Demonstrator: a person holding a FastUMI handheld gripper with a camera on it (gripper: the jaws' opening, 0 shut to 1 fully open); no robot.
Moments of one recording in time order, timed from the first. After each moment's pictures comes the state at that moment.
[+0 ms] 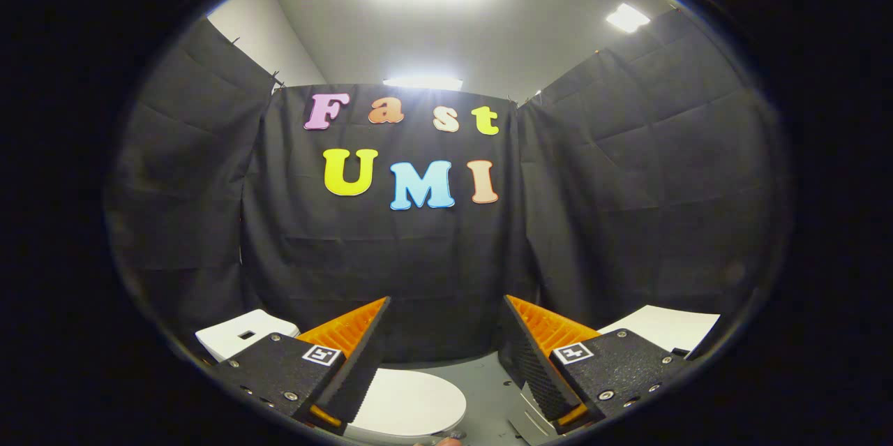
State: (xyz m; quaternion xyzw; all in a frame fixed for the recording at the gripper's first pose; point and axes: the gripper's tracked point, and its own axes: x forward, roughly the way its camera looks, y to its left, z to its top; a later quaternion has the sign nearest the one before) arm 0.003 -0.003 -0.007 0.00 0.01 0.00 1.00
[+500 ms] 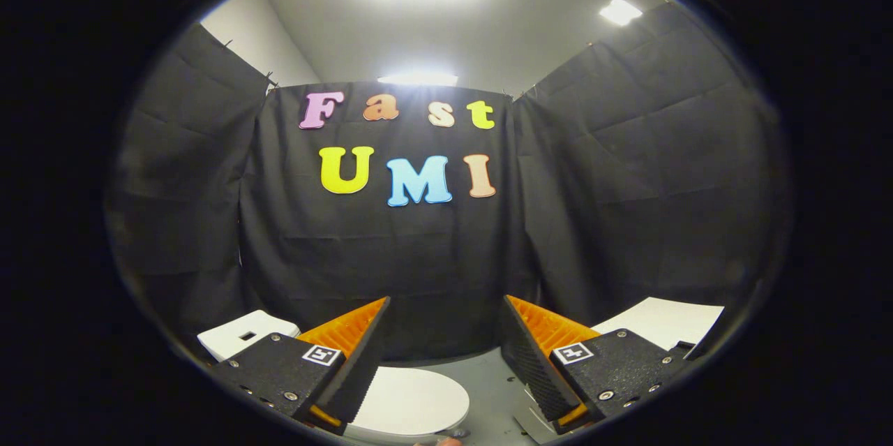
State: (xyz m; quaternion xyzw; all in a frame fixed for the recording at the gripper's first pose) arm 0.009 -0.009 -0.022 0.02 0.02 0.00 1.00
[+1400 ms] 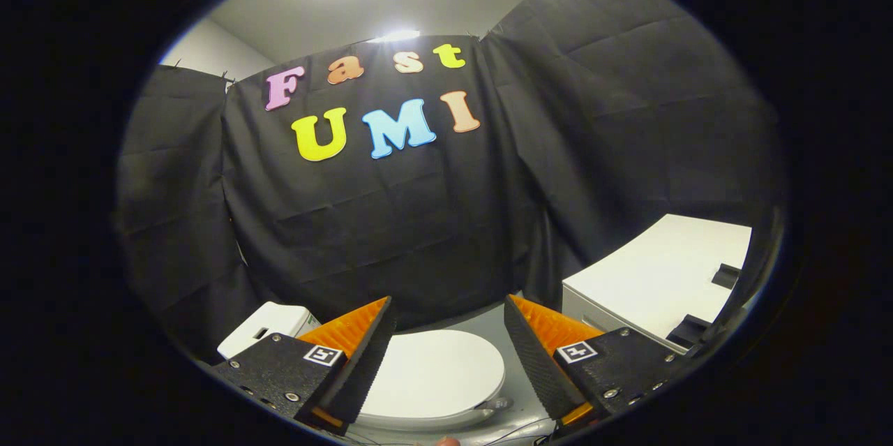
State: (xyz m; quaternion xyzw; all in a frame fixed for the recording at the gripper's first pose) arm 0.034 -0.003 -0.142 0.12 0.14 -0.01 0.98
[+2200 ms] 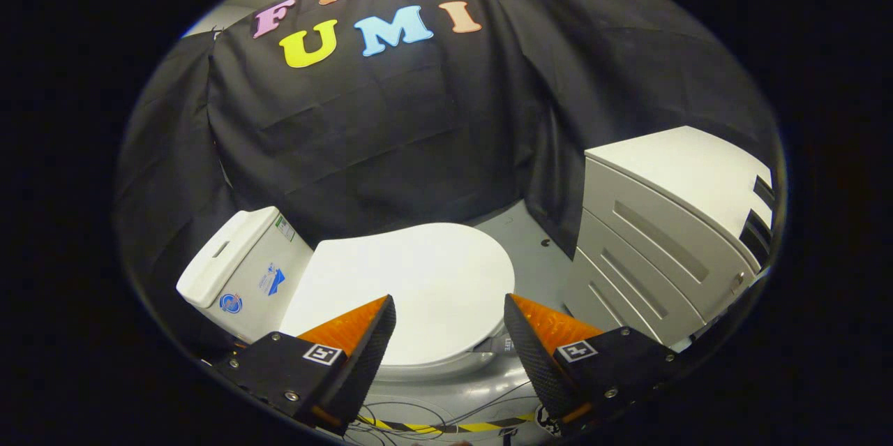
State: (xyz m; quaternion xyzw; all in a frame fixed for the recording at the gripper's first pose) arm 0.010 0.031 -0.343 0.11 0.32 0.01 0.94
